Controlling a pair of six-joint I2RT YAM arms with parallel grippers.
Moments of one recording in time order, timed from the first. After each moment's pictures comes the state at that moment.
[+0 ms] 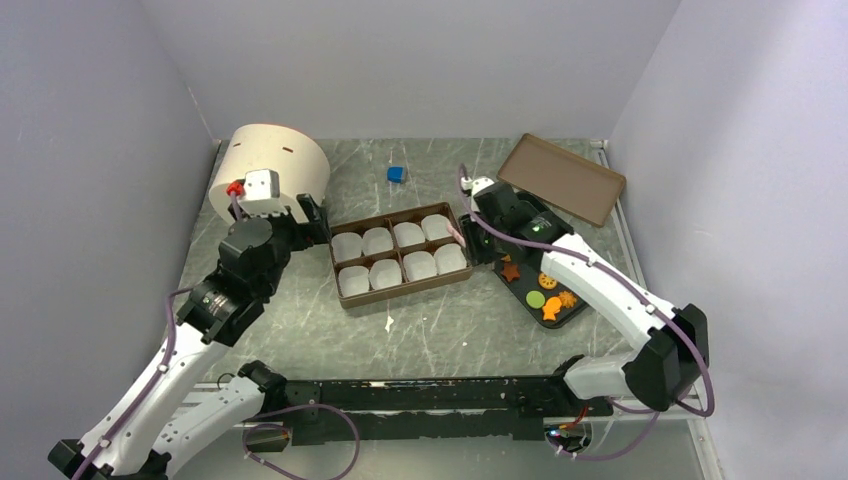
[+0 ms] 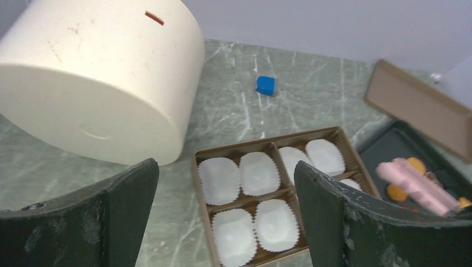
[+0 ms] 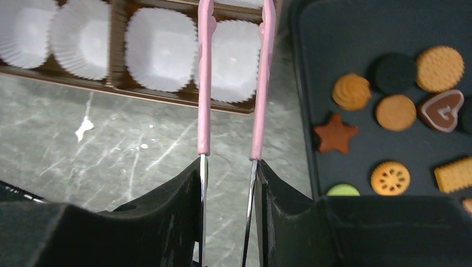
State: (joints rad) left arm -0.55 0.75 0.92 -0.34 -0.46 -0.37; right arm 0.65 1.32 1.15 -0.71 0.08 0.20
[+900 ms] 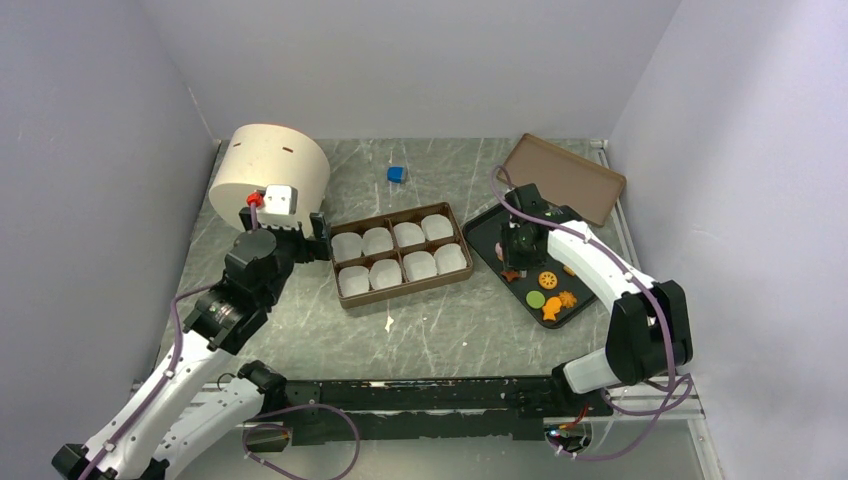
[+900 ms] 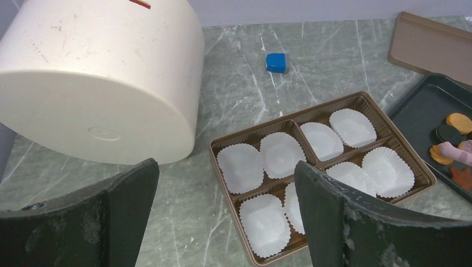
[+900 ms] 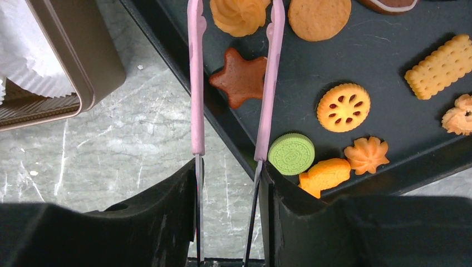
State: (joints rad) left arm -0.54 0.70 0.80 -0.30 -0.40 -0.15; right arm 0.34 1.44 1.05 -0.81 0.11 0.26
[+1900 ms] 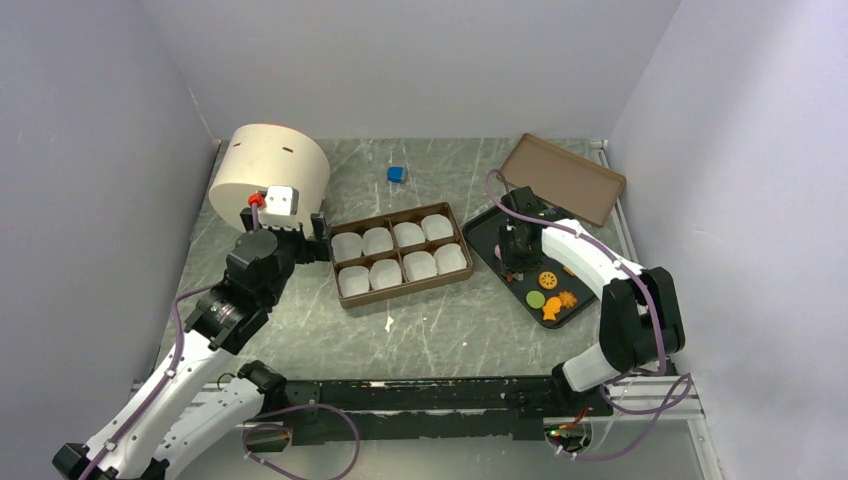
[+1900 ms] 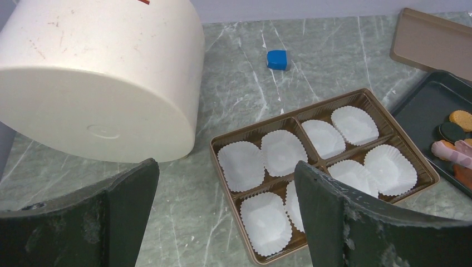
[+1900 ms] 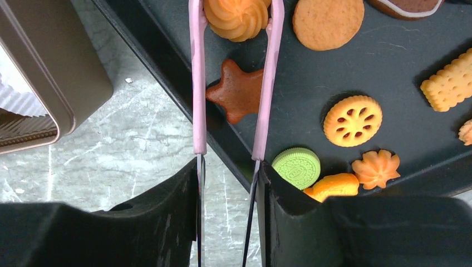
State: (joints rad) left arm -0.54 0.70 0.79 -0.29 -0.40 -0.15; right arm 0.33 1.51 1.02 -0.75 0.11 0.26
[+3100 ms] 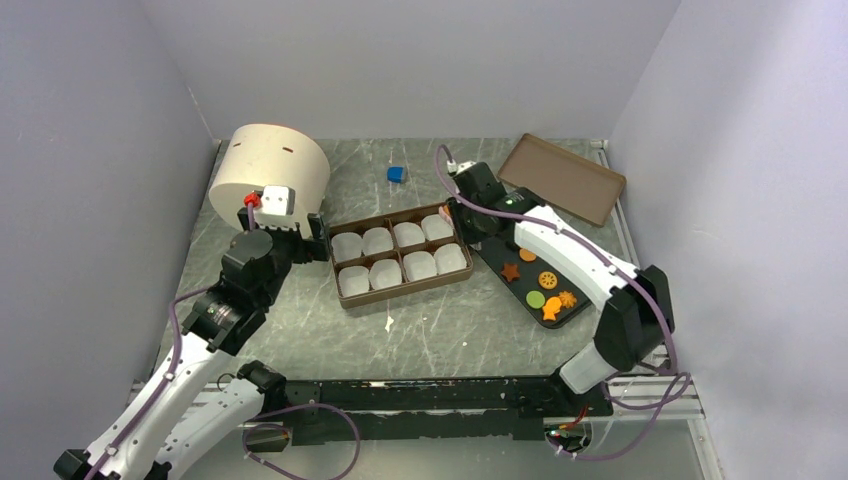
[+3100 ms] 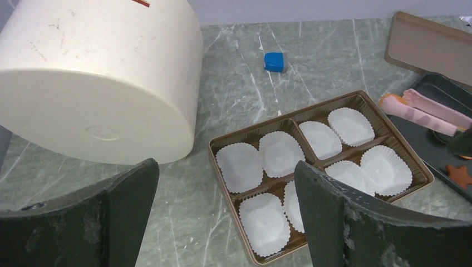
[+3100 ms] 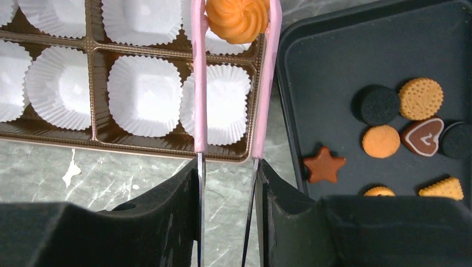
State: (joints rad) left arm -0.51 0.68 0.79 -0.29 -0.36 -0.15; right arm 0.61 1.53 1.32 -0.73 0.15 0.21
